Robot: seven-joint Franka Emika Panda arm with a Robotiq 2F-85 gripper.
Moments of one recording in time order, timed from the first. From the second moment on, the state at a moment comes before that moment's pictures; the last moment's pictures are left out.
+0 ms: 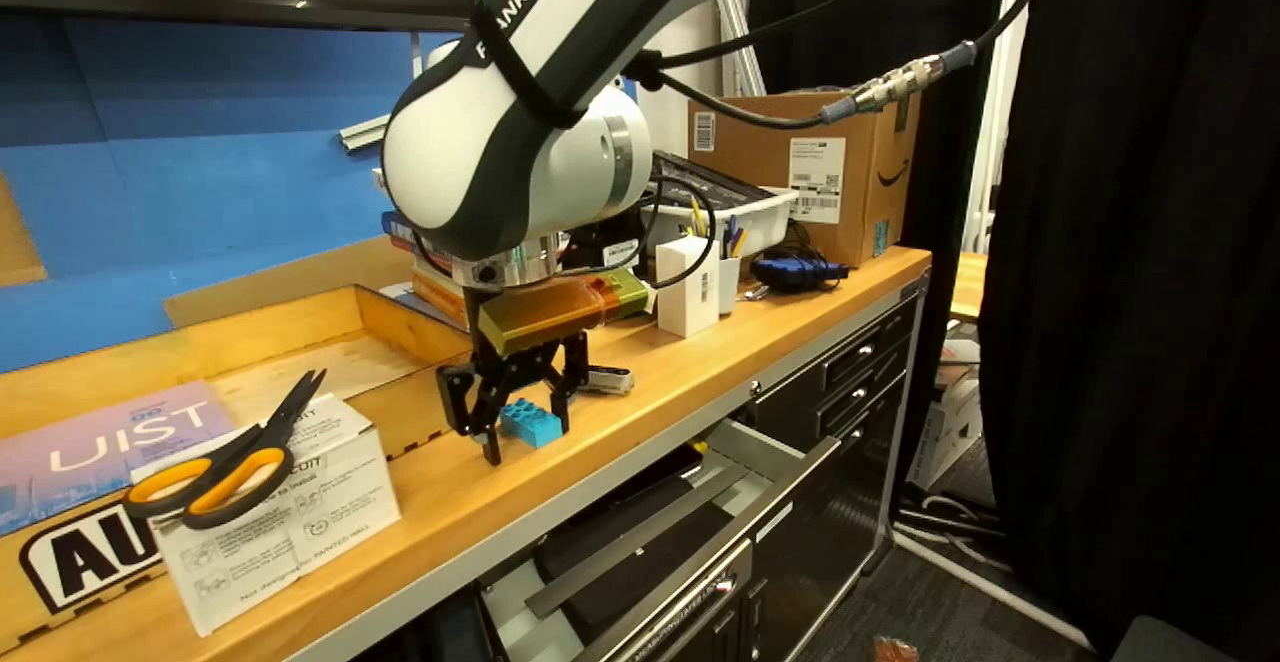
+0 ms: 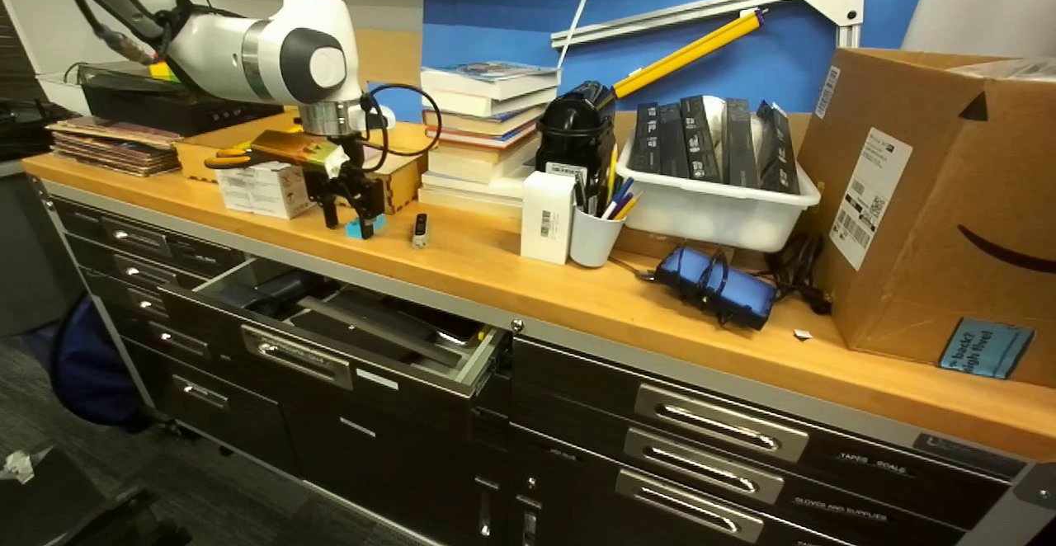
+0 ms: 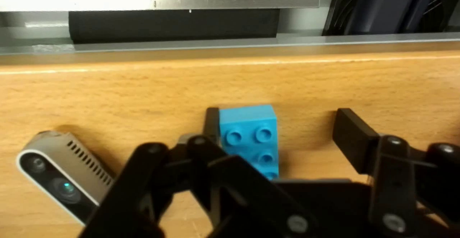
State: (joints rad) arm 0.17 0.35 0.18 -1.90 -0.09 2.26 0.24
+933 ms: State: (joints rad) arm 0.20 0.27 0.10 -1.99 -0.11 2.27 0.31
